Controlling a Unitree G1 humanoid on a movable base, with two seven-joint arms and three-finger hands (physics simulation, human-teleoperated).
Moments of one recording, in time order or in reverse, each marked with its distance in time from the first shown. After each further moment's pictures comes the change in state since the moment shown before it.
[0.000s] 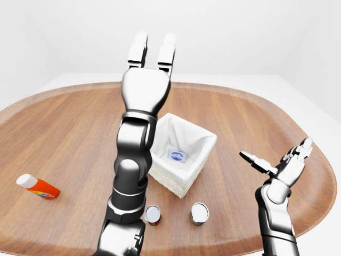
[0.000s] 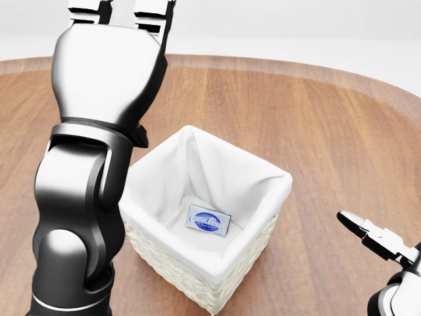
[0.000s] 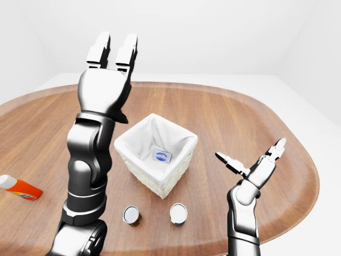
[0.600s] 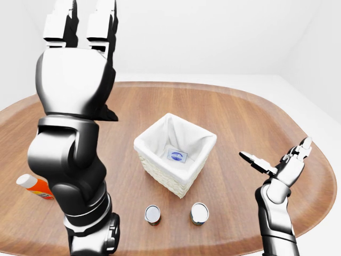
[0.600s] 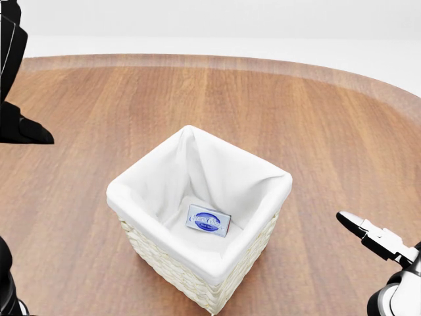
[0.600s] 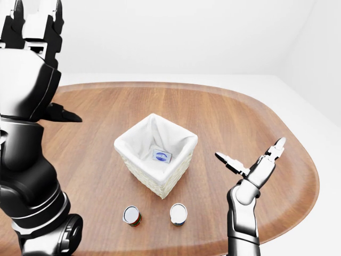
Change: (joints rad) left arm 0.016 0.232 0.195 -0.369 -0.202 0.000 -0.259; right arm -0.003 -0.002 0.001 0.006 -0.008 0.000 0.000
